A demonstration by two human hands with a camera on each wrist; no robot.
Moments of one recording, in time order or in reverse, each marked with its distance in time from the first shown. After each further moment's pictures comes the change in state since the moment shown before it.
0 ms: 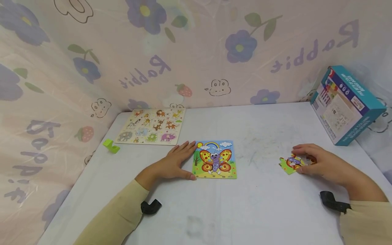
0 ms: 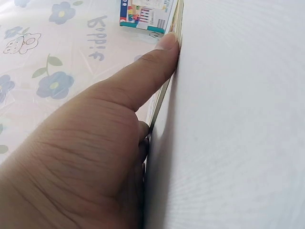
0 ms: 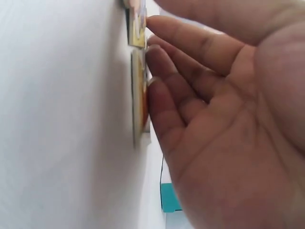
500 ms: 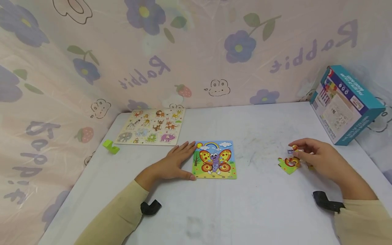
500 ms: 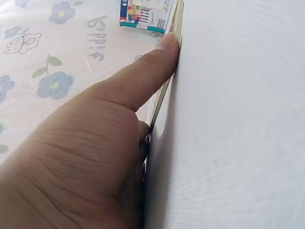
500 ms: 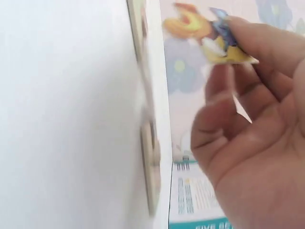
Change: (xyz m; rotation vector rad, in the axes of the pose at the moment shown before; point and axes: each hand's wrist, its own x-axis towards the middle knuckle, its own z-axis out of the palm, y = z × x) left_hand 0.000 0.000 0.000 0.009 -0.008 -0.006; right_hand 0.005 -0.024 0.007 0.052 0.216 0.079
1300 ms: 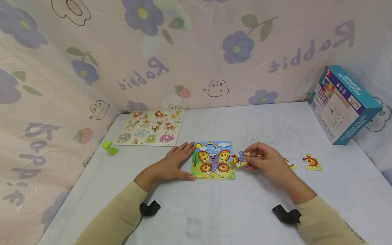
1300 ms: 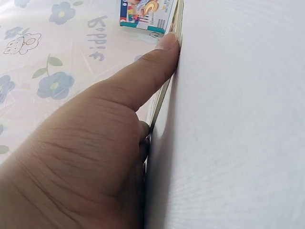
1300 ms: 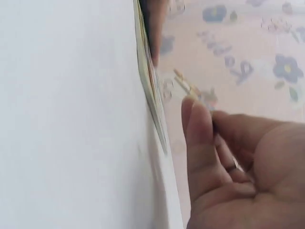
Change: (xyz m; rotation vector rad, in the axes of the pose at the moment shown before) left_hand 0.000 0.000 0.000 -0.025 0.001 -0.001; right_hand 0.009 -0.084 0.092 0.504 -0.123 -0.105
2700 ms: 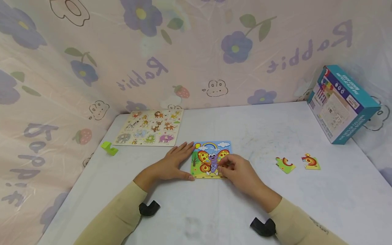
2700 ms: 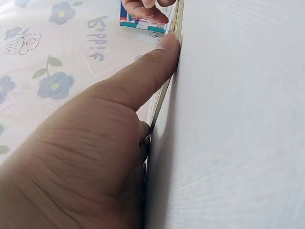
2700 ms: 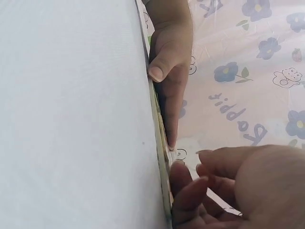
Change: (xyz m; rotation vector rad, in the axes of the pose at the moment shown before) left_hand 0.000 0.001 -0.001 -0.003 -0.006 -0.003; right_hand 0.008 -0.010 0.085 -0.185 0.021 -0.003
